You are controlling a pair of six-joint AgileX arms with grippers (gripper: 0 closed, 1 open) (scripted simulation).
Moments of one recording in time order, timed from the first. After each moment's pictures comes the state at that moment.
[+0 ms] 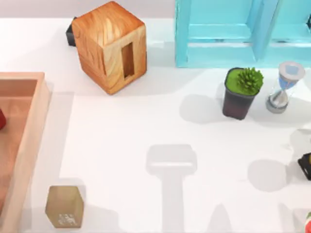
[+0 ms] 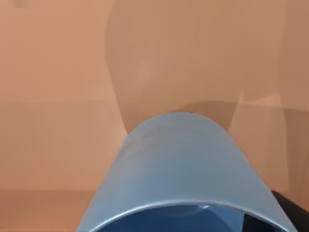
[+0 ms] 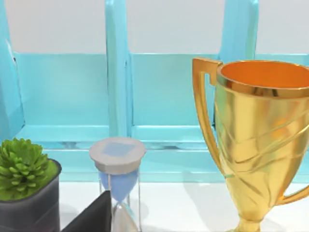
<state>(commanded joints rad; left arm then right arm) 0.30 1.46 0.81 -0.90 -0.02 0.32 0.00 0.00 0.00 0.00 0.00 0.00</state>
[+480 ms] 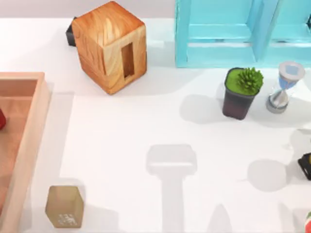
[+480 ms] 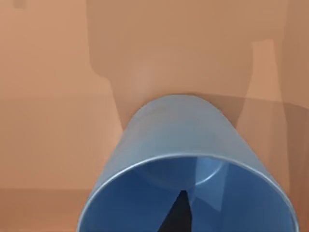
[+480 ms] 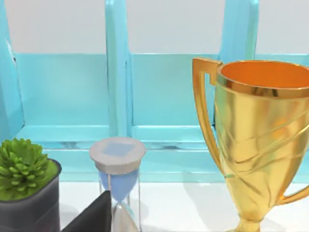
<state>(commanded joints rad) 0.30 1.46 0.81 -0.90 -0.02 0.32 0.00 0.00 0.00 0.00 0.00 0.00</state>
